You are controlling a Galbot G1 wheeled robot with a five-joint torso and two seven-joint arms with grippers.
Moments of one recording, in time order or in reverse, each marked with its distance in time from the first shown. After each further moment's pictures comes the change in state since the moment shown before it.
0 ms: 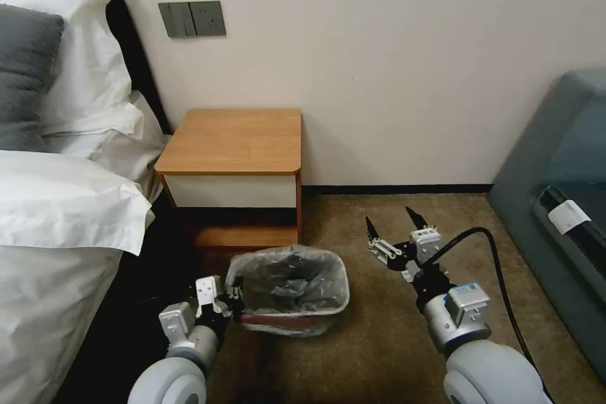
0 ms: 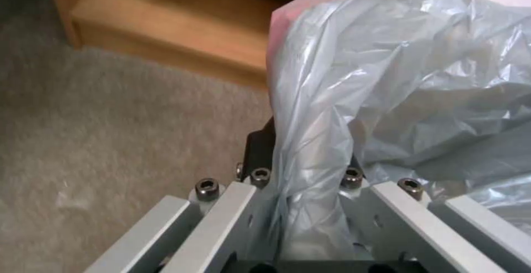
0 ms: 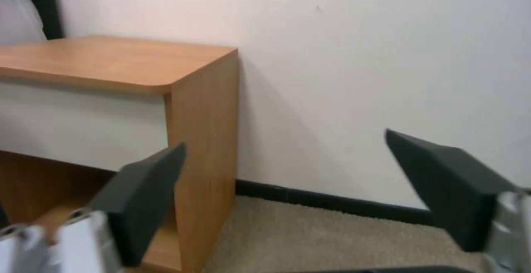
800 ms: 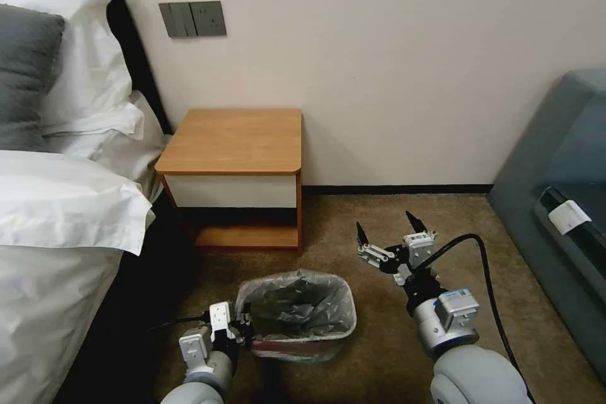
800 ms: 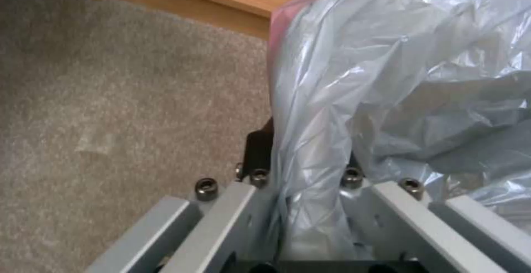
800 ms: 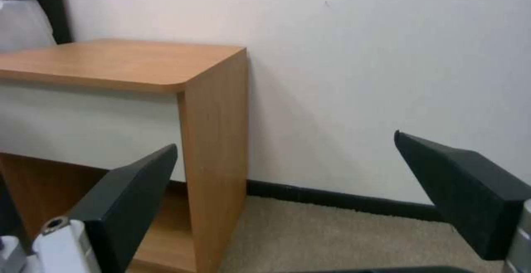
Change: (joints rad) left arm 0.045 -0.032 0.063 0.060 0.084 -0.038 -0.053; right arm 0.011 0.031 -0.041 -0.023 -0.010 0.012 0.005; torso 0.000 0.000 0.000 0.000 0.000
